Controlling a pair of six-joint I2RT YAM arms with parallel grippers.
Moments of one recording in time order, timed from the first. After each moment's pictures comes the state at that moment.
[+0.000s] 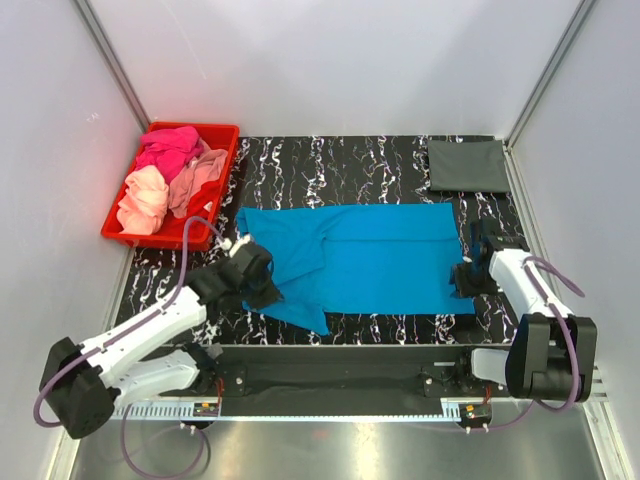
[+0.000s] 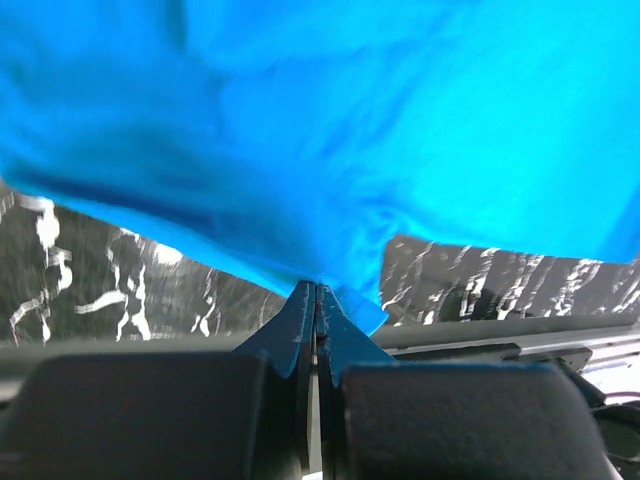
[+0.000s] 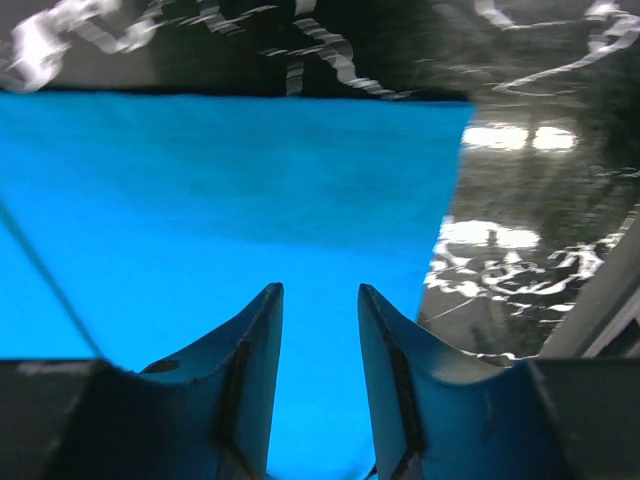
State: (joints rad) left arm -0.74 1.00 0.68 -0.68 -0.09 -1.13; right arm -0.07 1.26 0.77 -0.92 0.12 1.48
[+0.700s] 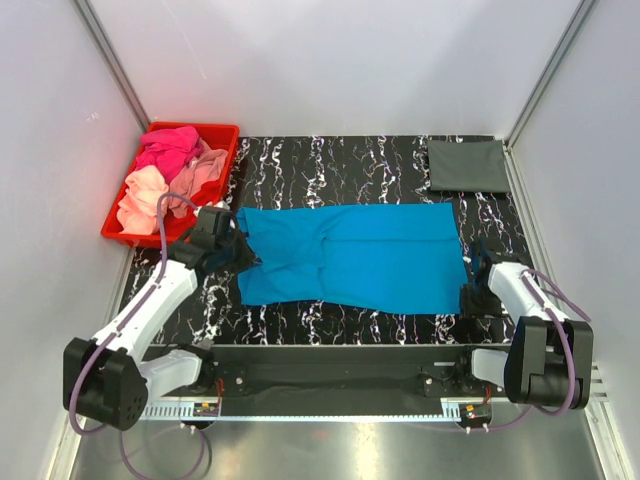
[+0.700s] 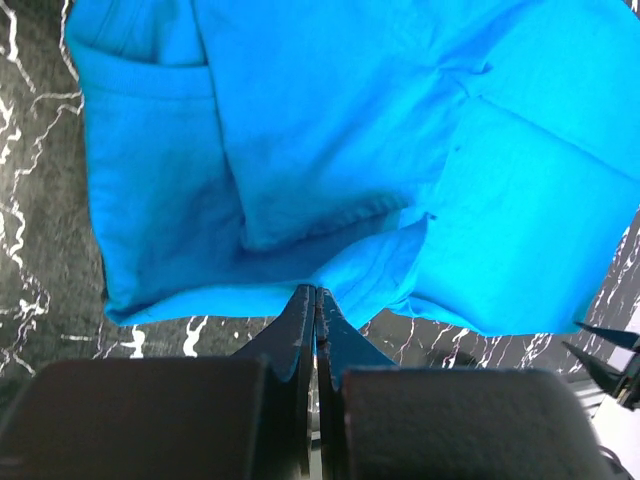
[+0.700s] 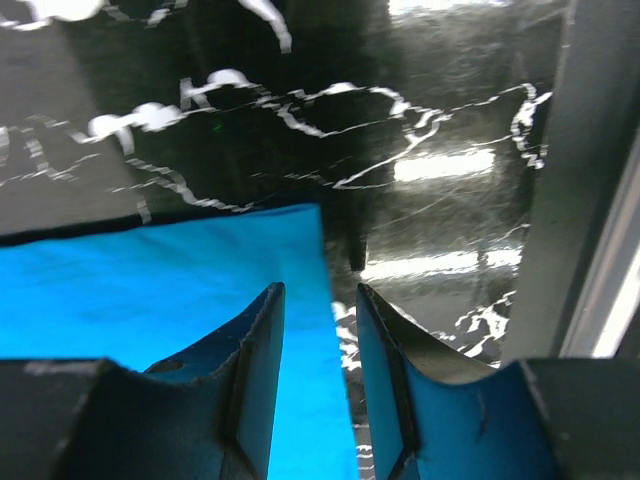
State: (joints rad) left arm -0.30 1.10 0.80 -0.60 0.11 -0.79; right arm -0.11 1.23 0.63 -0.94 0.25 1.59
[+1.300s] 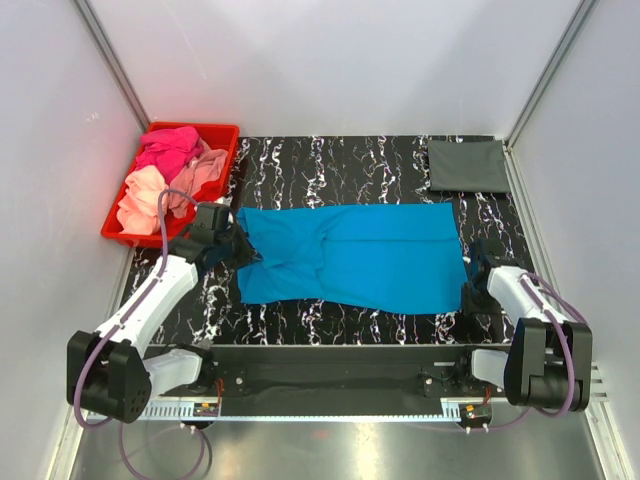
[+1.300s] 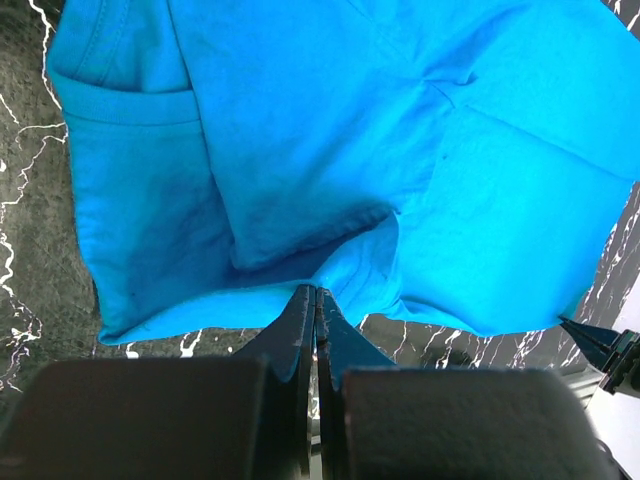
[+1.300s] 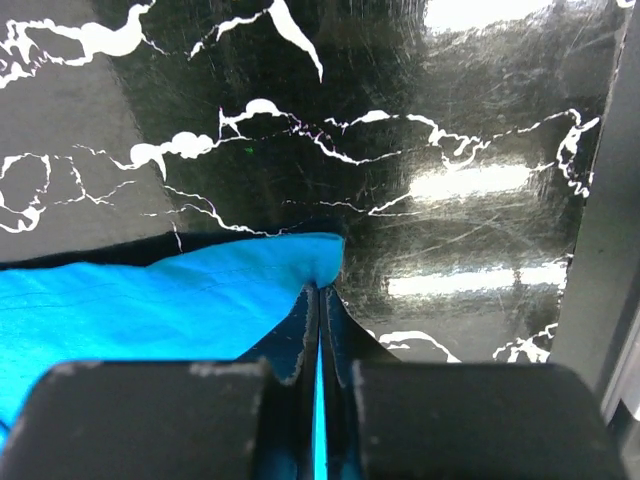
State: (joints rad) left arm -0.26 1.15 0.82 -0.57 0.17 -0.76; right arm -0.11 1.23 0.58 -0.84 0.28 1.62
